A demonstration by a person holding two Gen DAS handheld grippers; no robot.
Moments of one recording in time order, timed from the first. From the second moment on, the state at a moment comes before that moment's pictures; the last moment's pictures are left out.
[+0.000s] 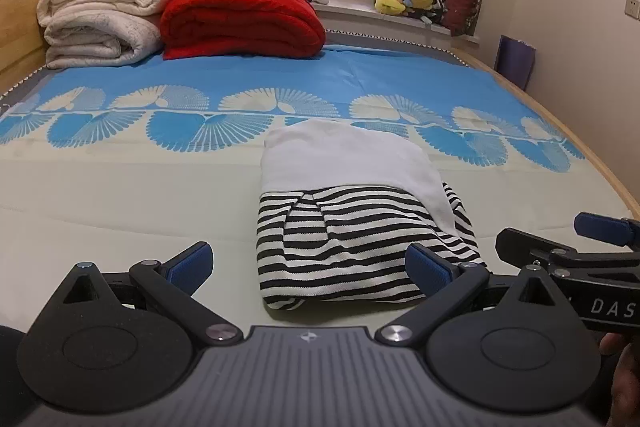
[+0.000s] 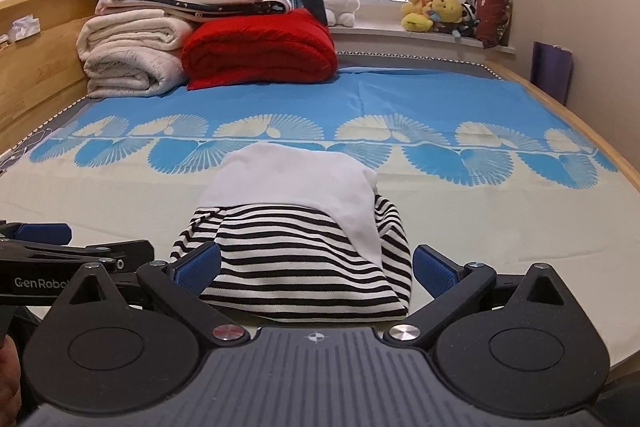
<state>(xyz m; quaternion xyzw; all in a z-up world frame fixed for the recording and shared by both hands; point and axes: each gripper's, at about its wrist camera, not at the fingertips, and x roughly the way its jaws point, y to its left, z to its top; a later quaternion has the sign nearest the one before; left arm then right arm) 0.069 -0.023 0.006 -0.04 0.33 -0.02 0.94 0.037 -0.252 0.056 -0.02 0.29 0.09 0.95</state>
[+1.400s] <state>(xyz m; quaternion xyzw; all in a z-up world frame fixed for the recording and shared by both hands) 0.077 -0.026 -0.001 -0.04 0.34 -0.02 0.94 0.042 -0.252 0.049 -0.01 0.30 0.07 0.95</state>
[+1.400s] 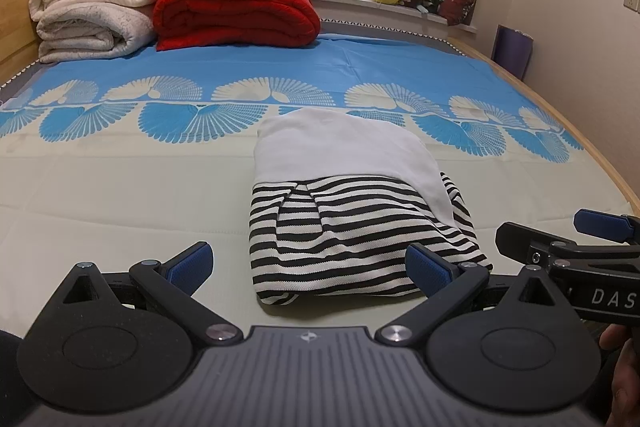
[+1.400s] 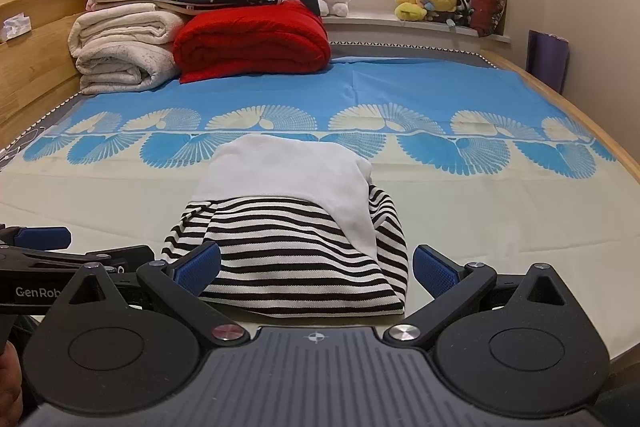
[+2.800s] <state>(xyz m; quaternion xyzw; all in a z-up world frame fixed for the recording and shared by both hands) 0.077 -0.026 -0.001 -0.04 0.34 -0.02 0.94 0.044 -0.253 0.049 -0.01 0.31 0.07 0.95</state>
